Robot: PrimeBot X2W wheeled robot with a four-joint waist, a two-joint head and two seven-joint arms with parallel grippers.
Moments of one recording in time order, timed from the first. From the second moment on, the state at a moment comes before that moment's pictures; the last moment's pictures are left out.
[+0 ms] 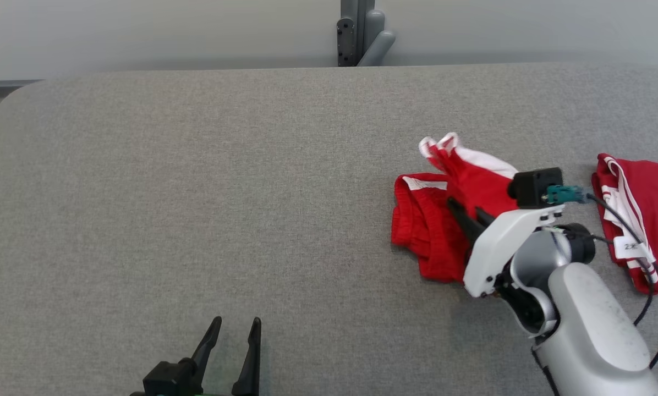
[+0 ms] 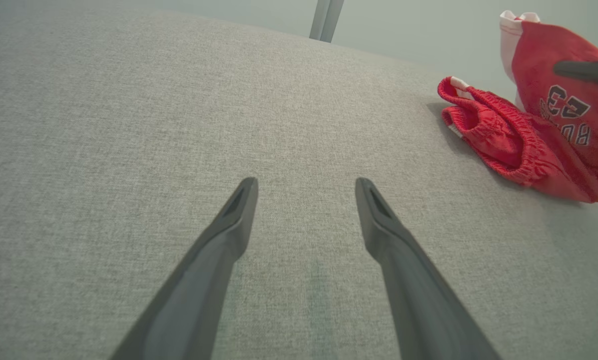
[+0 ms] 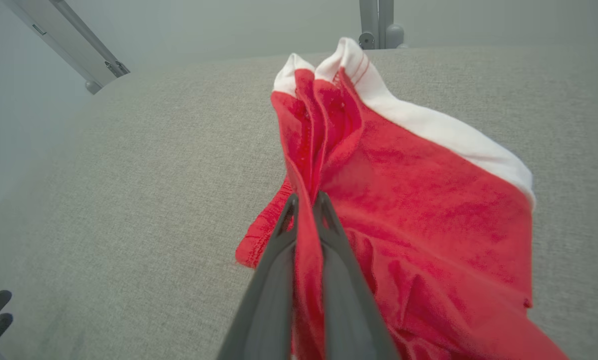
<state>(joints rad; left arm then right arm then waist) 0.08 0.09 -0.30 0.24 -0.36 -0.06 -0.26 -0.38 -0.16 0.20 0.27 0.44 0.13 0.33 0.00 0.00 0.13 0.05</state>
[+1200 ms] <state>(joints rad) 0.16 0.07 -0.28 0.31 -0.34 -0.06 -0.26 -0.07 -0.13 -0.02 0.12 0.29 0.13 0.04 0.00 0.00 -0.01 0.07</state>
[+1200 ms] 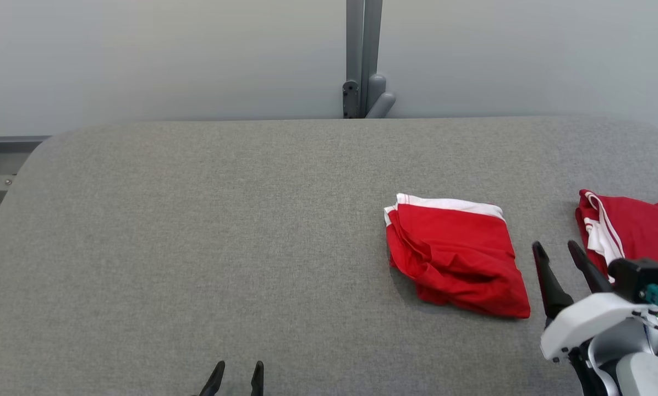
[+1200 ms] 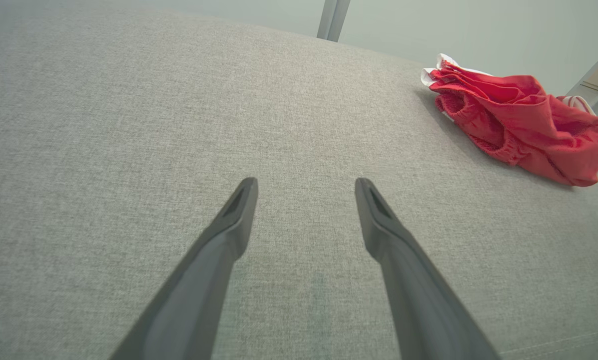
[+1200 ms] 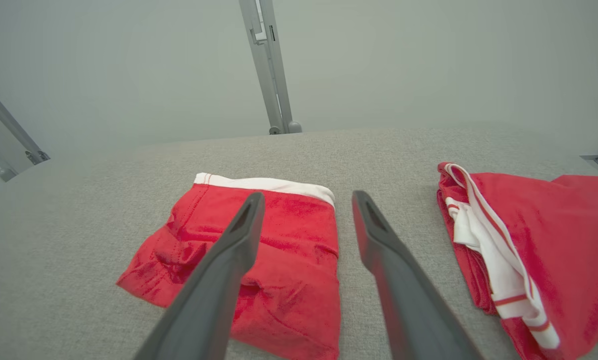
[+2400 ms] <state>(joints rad) 0.13 0.06 -0.30 0.34 -0.32 -0.08 -0.26 -0.31 -0.09 0.07 0.74 -0.01 0.13 -0.26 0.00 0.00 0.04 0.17</state>
